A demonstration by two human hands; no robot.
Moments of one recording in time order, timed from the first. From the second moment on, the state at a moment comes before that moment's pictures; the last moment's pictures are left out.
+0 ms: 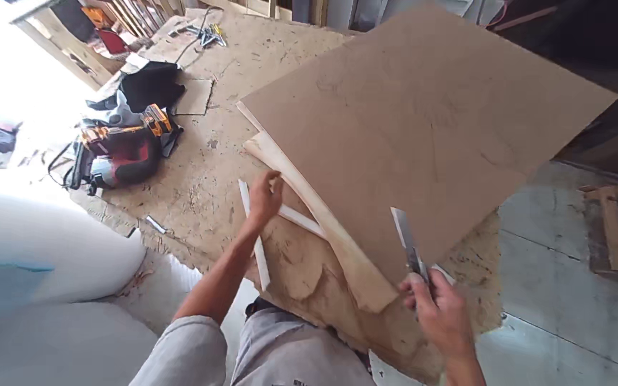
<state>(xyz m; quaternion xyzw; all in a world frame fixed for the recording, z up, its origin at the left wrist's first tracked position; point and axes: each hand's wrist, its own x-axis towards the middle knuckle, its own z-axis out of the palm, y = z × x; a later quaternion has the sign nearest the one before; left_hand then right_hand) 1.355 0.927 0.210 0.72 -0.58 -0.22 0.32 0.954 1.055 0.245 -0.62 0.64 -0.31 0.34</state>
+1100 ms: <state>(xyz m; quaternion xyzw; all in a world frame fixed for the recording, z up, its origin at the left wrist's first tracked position) 1.609 0.630 0.125 0.78 -0.42 -0.20 0.42 1.472 0.622 0.230 -0.84 0.53 0.14 0.02</state>
